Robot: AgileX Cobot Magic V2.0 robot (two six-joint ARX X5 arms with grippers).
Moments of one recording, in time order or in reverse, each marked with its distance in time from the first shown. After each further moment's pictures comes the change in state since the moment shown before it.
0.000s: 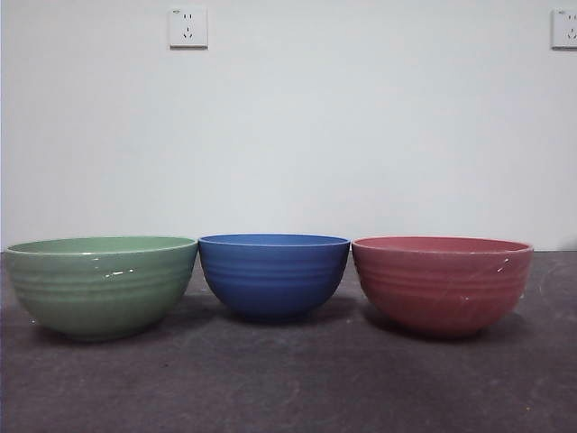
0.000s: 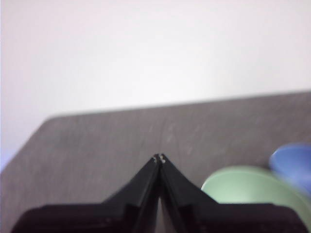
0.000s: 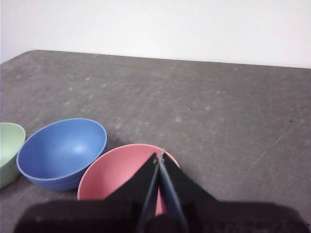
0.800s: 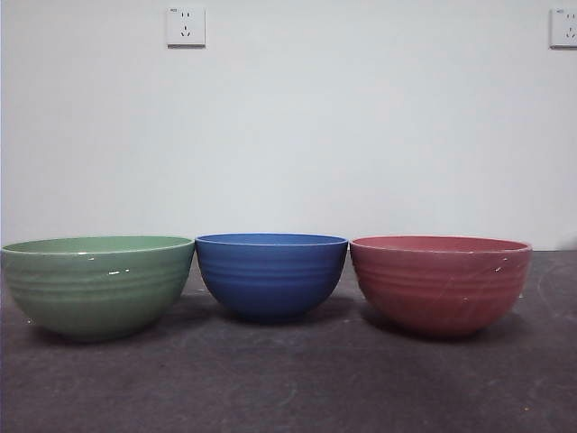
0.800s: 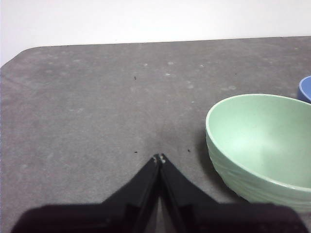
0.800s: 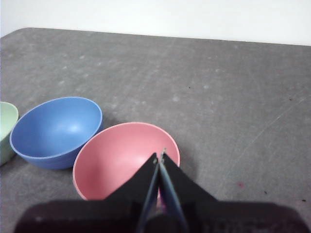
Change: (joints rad) left arm 0.035 -0.003 -0.361 0.206 0.029 -0.045; right arm 0.000 0.003 0.000 -0.075 0.000 0.000
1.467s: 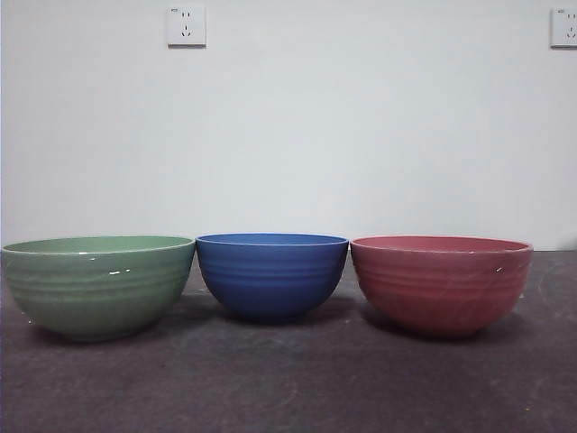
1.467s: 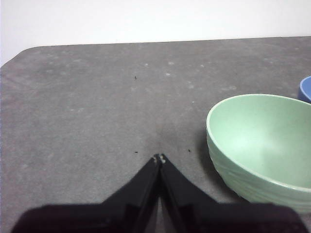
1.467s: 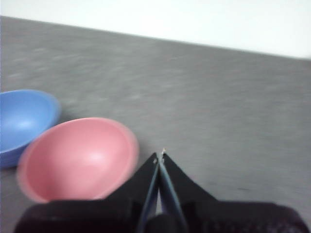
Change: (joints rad) left arm 0.000 0.000 0.000 0.000 0.000 0.000; right arm -0.026 -0.122 0.000 -0.084 0.167 -0.088
